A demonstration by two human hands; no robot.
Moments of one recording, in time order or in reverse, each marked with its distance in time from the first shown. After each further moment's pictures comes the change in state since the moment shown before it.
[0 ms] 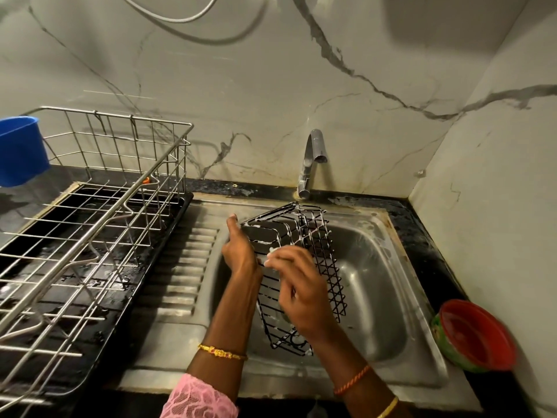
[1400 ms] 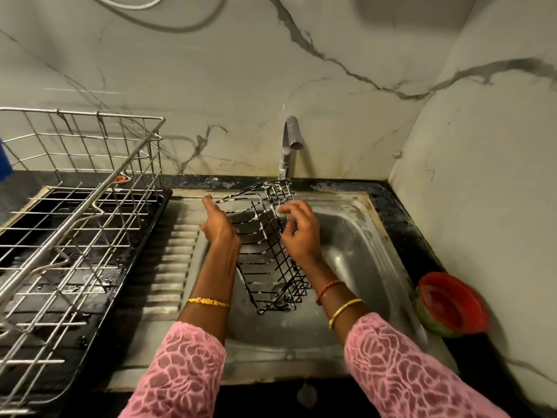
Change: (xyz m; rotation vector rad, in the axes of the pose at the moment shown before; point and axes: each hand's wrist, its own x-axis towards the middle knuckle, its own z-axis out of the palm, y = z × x) left_hand 0.022 0.020 0.021 -0.012 0.035 -0.037; right_hand 0.036 0.088 0.015 -0.004 0.121 0.291
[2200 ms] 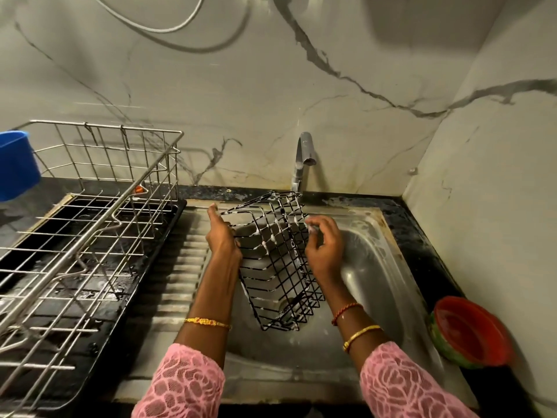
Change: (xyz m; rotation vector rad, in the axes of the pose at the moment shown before) left_hand 0.002 0.013 -0.010 0.039 -0.057 0.052; right_hand 0.001 0.016 -0.005 0.051 0.129 0.084
